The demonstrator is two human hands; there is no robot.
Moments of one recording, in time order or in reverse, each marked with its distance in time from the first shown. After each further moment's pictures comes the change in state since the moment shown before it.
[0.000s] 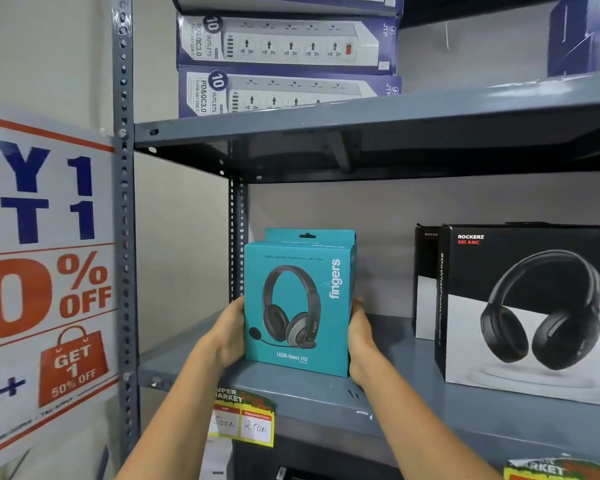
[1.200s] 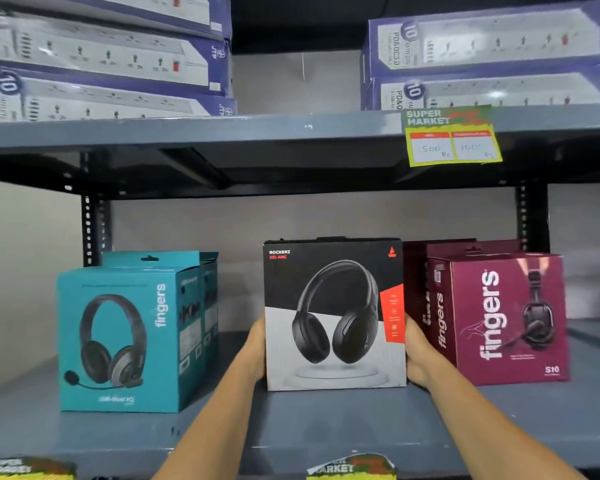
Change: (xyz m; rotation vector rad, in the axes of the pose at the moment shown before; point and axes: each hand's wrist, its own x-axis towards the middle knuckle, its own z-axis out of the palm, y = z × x) left_hand 0.039 -0.037 0.294 -0.041 0.005 -0.054; right_hand -0.005 -0.094 -0.319 -0.027 0.209 -0.099
